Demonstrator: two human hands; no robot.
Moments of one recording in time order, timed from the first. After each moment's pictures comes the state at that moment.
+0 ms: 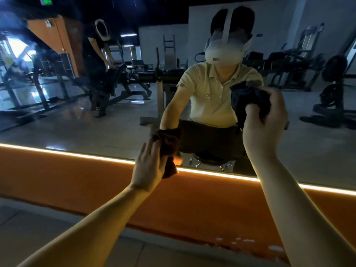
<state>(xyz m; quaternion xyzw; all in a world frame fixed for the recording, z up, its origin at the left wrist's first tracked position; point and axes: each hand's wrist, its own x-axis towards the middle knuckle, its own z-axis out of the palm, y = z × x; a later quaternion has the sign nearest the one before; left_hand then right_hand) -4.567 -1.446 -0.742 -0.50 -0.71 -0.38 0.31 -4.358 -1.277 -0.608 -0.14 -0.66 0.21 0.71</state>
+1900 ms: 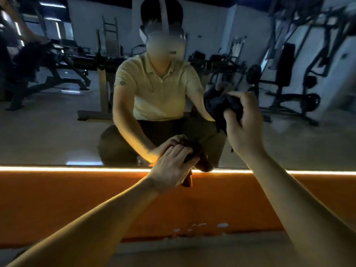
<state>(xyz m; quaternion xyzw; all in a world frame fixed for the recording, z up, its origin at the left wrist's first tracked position) -4.480 -1.353 -0.730 -0.71 -0.53 -0.25 0.39 -4.305 -1.258 -0.598 -0.20 -0.78 0.03 0.58</state>
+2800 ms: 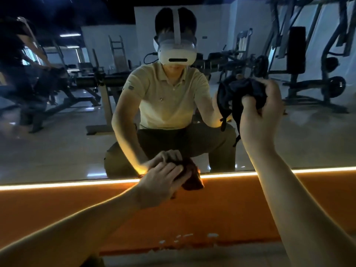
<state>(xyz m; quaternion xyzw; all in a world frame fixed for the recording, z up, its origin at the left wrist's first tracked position) -4.414 -1.286 -0.745 -0.75 -0.51 0.00 0.41 -4.187 -1.160 -0.595 -0.23 -0.65 0.15 0.71</state>
